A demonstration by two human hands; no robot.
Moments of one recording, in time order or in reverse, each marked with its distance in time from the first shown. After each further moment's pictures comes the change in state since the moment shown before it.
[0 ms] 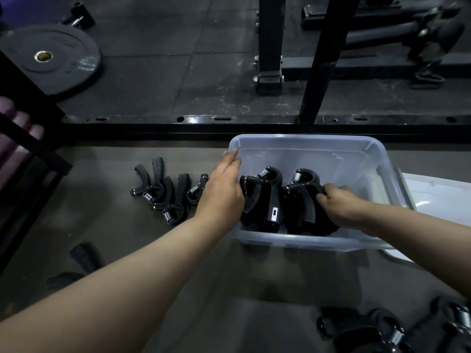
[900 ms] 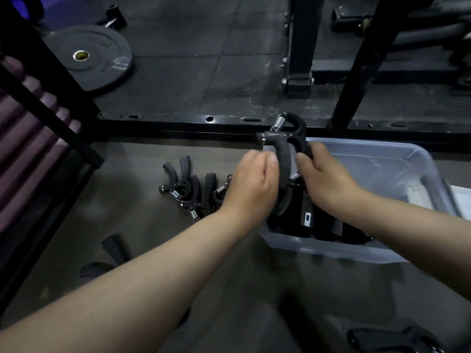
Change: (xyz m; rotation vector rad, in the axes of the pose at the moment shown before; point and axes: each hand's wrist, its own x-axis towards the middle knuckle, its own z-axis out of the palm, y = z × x) left_hand -0.002 0.019 -0.038 -0.190 0.114 0.077; right_hand -0.045 -0.122 -0.001 0.404 0.218 -0.441
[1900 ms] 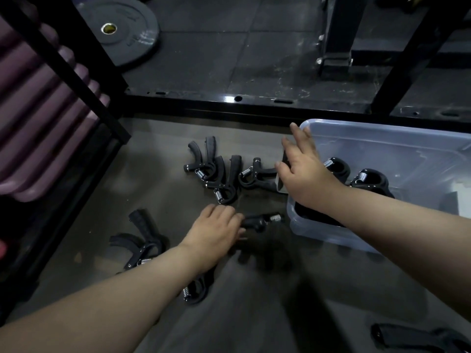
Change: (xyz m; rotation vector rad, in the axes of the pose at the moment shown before) left_hand -0.108 -0.163 -0.045 0.972 -0.257 0.459; right_hand 0.020 -0.002 0.088 -0.275 -0.165 -0.240
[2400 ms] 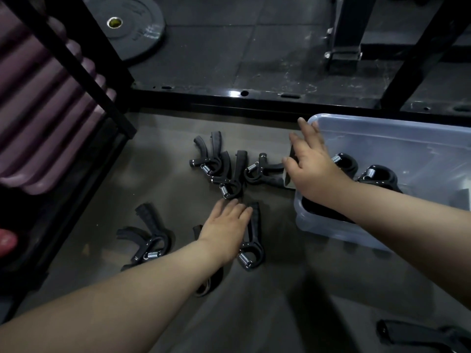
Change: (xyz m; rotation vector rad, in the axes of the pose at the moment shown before) left_hand 0.009 0.016 -0.002 -0.076 -0.514 -0.206; right_hand 0.000 0.002 0.001 -0.015 0.004 0.006
